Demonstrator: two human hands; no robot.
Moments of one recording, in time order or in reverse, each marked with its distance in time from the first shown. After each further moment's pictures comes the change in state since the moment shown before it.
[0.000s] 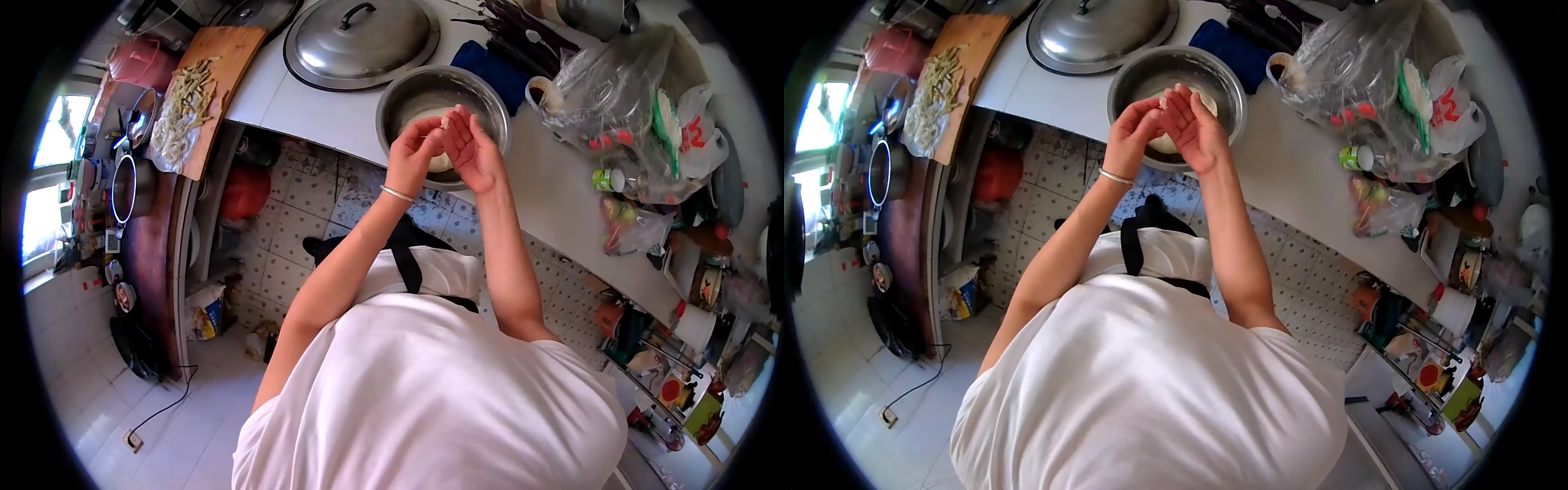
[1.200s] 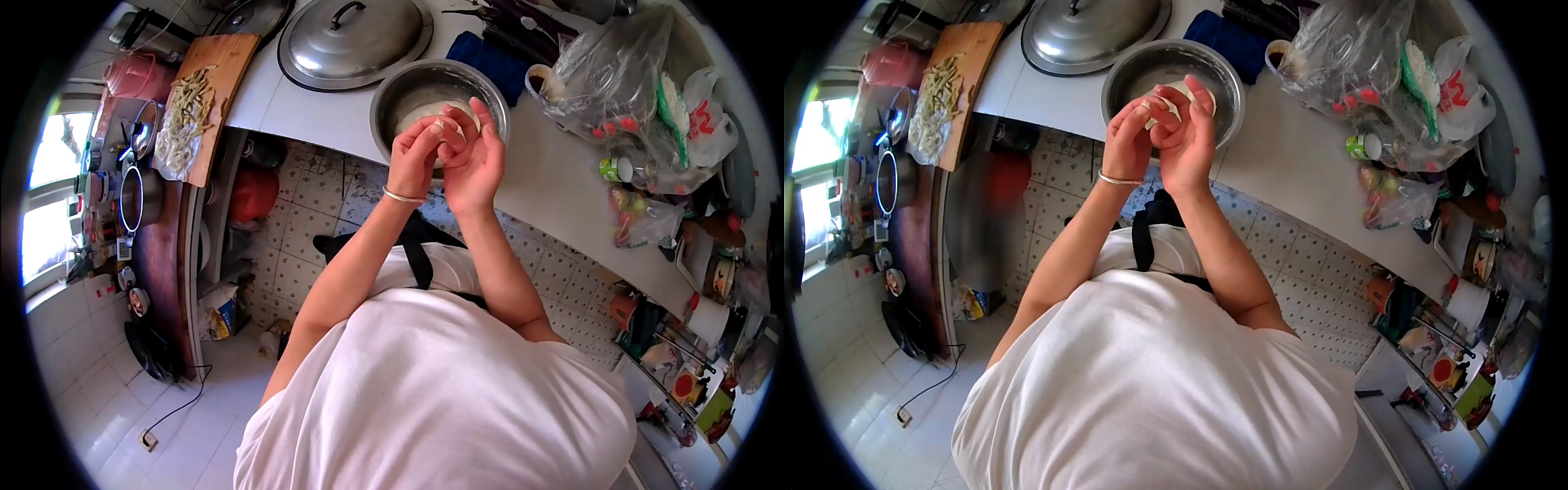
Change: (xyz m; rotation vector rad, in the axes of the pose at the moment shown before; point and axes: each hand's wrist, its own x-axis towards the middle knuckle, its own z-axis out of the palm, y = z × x) left_hand -0.006 0.017 0.027 -0.377 -0.096 -0.046; right_hand -0.040 0.023 0.048 -0.103 -0.033 -0.464
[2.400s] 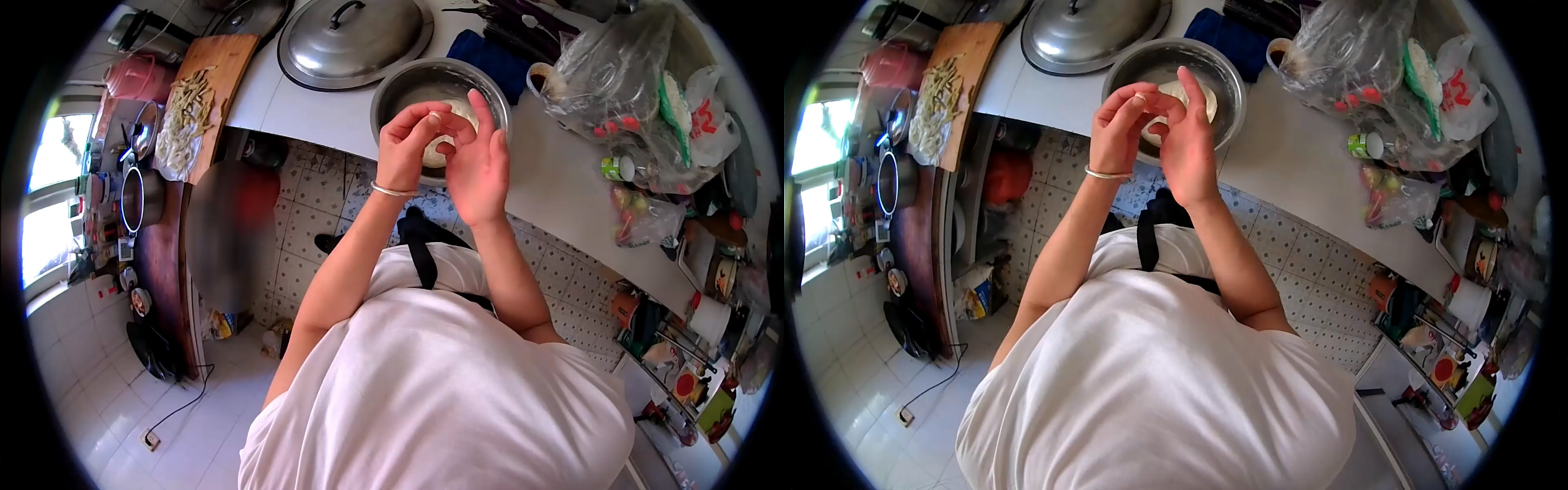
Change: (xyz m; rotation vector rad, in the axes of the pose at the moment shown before) left_hand 0.008 0.022 0.005 0.194 -0.008 0.024; right_hand -0.006 -0.012 0.005 -0.219 -0.235 0.008
